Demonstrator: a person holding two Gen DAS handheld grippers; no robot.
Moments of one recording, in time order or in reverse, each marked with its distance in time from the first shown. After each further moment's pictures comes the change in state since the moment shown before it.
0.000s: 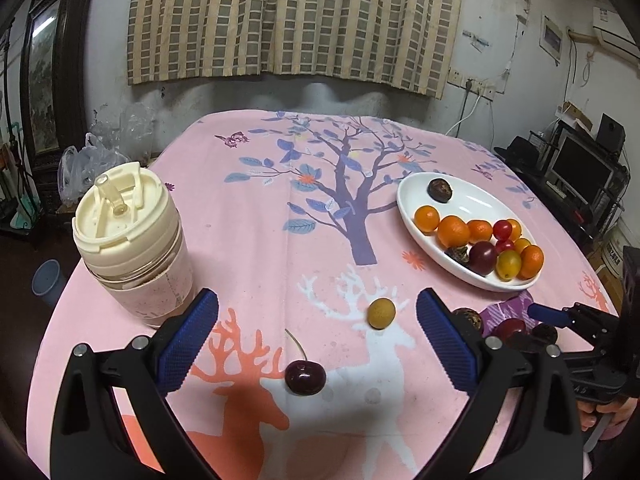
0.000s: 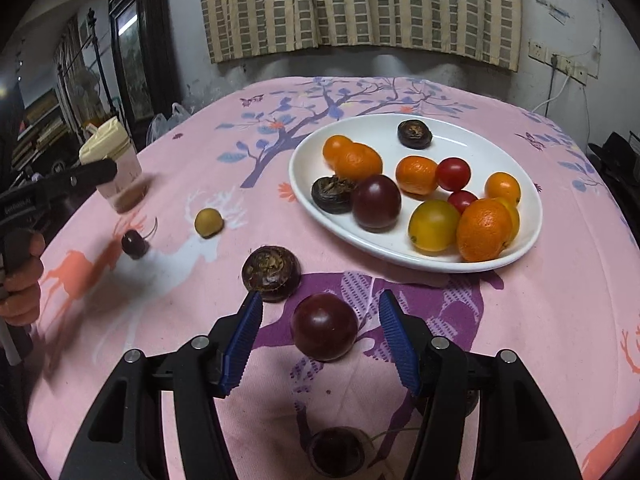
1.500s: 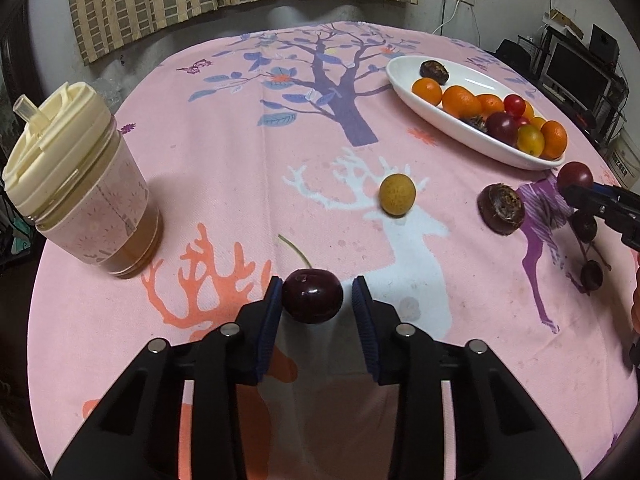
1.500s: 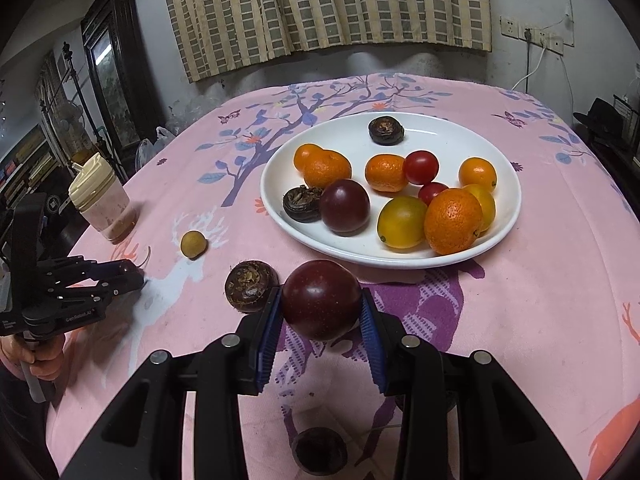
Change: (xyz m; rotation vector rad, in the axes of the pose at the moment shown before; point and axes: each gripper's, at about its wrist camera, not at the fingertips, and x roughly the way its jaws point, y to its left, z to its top) left arm 0.050 -0.007 -0.049 0.190 0.282 0.009; right arm -0.005 -0.026 0.004 0.135 -0.014 0.006
